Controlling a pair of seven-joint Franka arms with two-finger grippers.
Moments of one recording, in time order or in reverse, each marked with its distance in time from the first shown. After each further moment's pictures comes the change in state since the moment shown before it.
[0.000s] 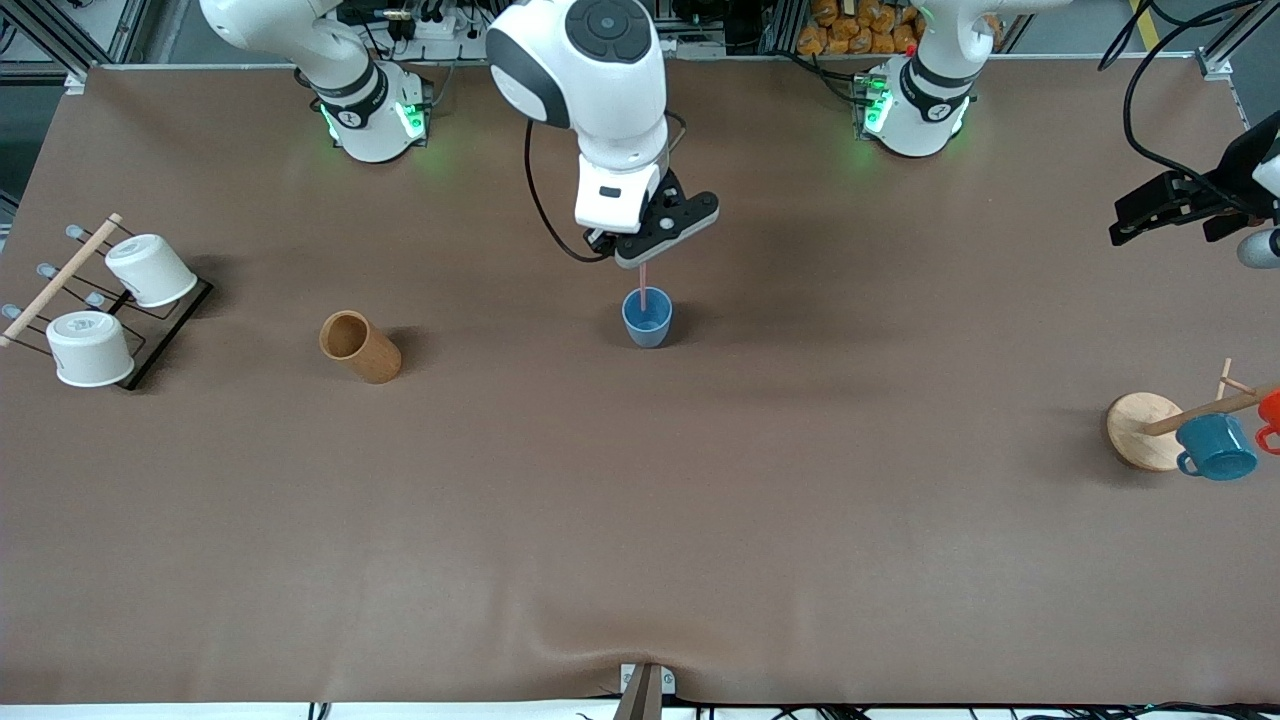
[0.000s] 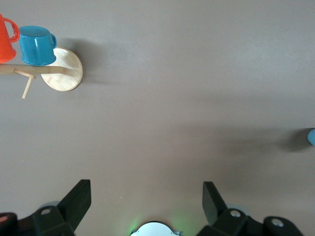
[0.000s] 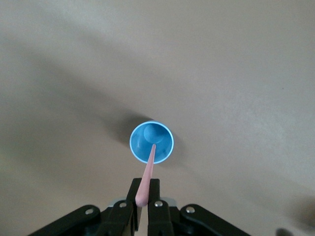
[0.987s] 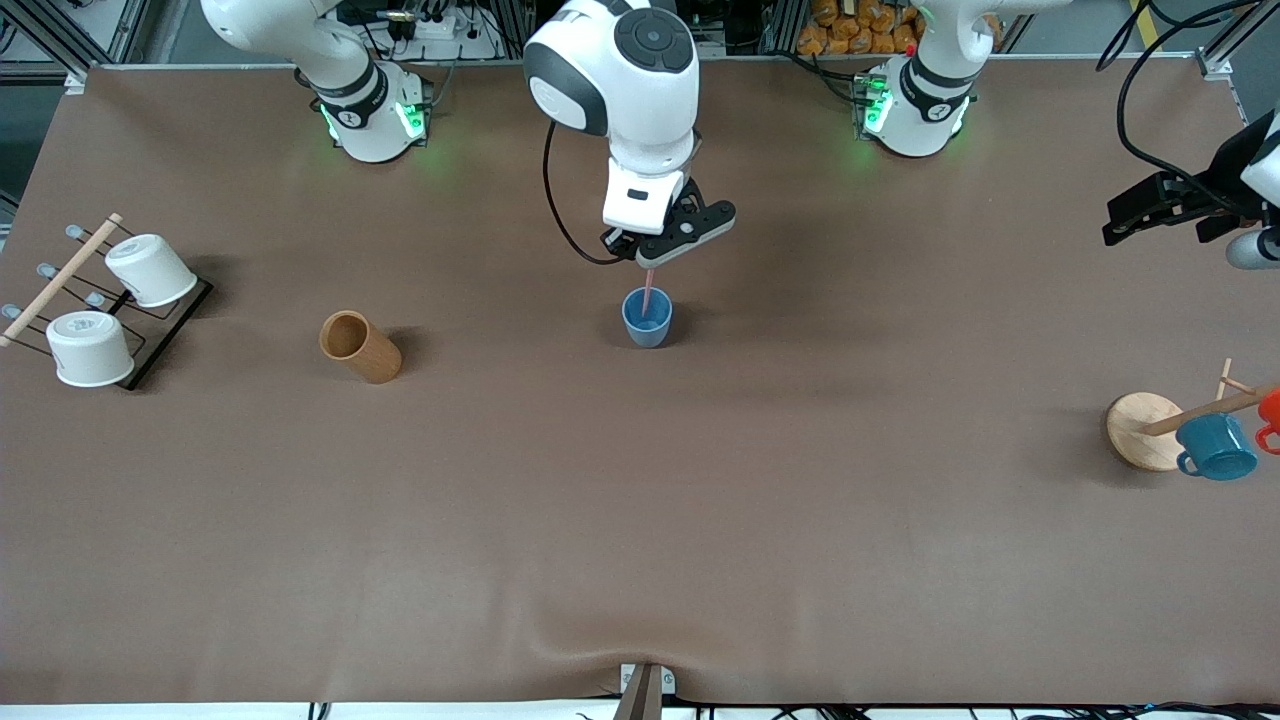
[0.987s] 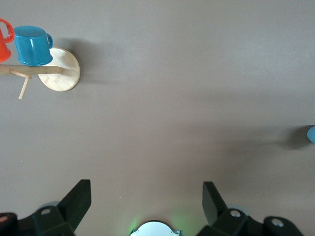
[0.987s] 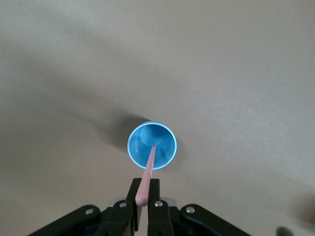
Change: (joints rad) left arm -0.002 0.000 -0.016 -0.005 0.000 0.000 0.000; right arm 0.046 0.054 0.000 -0.009 -0.079 0.035 0.089
